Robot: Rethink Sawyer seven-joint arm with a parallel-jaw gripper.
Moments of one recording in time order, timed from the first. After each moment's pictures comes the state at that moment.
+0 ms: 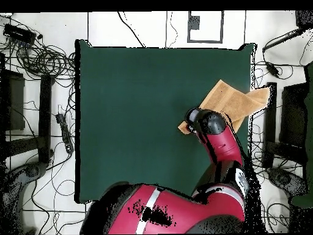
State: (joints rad) arm -0.16 -0.24 -0.35 1.56 0.85 0.48 2.77
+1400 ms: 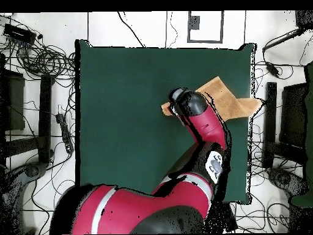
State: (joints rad) arm -0.01 -0.18 -0.43 1.40 0.94 0.61 3.19
